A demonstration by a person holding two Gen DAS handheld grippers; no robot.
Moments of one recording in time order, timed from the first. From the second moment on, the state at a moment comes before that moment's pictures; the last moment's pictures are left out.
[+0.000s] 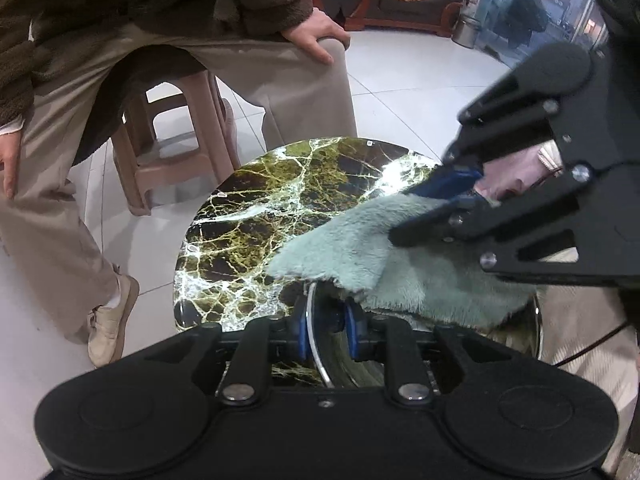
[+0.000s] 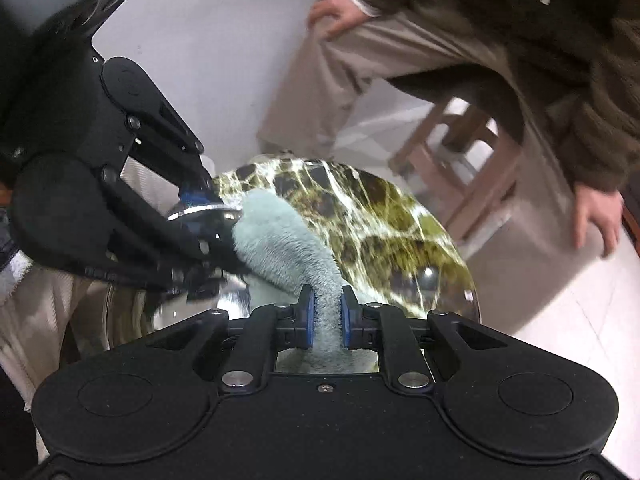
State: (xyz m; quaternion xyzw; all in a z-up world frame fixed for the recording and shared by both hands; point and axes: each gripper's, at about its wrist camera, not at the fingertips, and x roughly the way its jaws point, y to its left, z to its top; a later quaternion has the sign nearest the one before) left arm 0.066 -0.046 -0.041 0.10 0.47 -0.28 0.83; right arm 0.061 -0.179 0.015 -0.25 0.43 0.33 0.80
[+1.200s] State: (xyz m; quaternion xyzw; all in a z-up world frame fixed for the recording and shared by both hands) left arm 0.069 -0.048 -0.029 0.03 0.44 -0.21 0.87; right arm 0.028 -0.247 0.000 0.03 0.47 0.24 0.85
